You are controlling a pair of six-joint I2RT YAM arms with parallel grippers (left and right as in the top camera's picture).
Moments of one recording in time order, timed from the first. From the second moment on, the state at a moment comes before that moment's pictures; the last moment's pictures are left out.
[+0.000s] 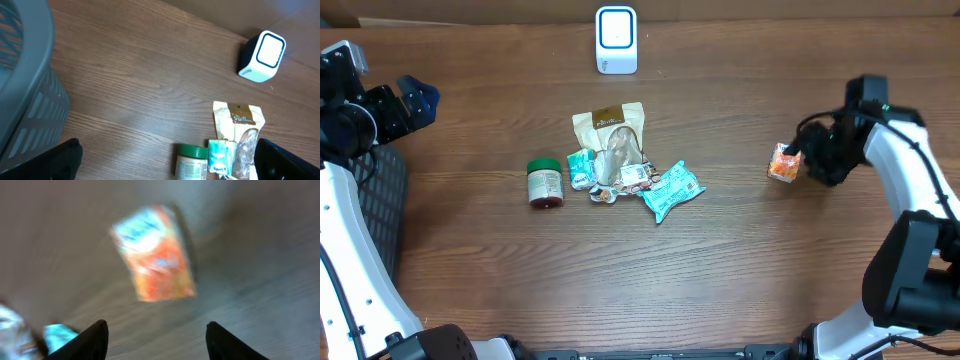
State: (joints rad) left arm 0.48 1.54 1.72 -1.08 0.34 -0.02; right arm -0.17 1.79 1.34 -0.95 -0.26 0.49
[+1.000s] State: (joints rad) left arm 0.48 1.54 1.72 -1.08 0.34 -0.02; right arm 0.63 1.79 1.18 -0.57 -0.37 0.70
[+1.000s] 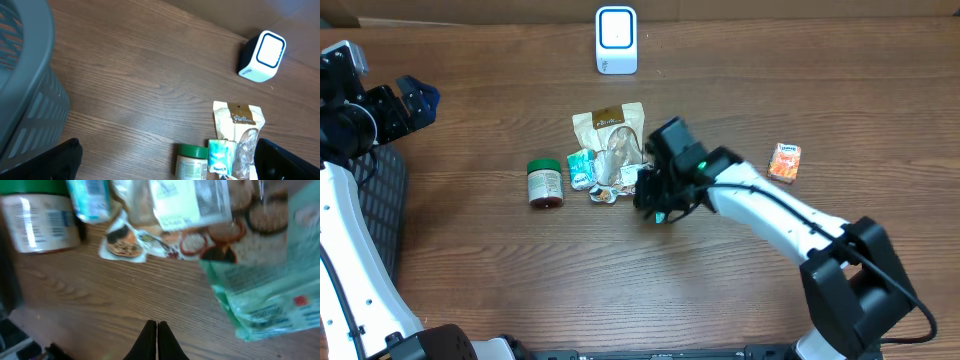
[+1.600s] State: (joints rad) left arm 0.48 1.54 1.72 -1.08 0.34 -0.02; right arm 0.60 1.79 1.12 -0.61 -0.23 0.83
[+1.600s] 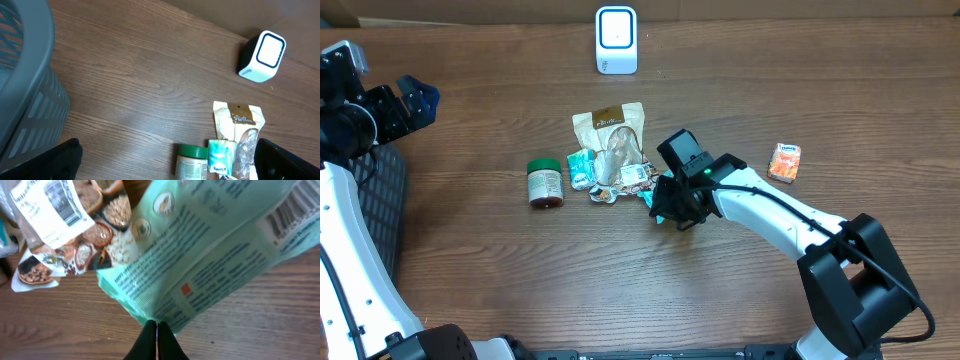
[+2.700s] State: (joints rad) left arm 0.48 1.54 1.72 -1.08 0.34 -0.02; right arm 0.55 1.86 1.12 -0.63 -0.35 0.72
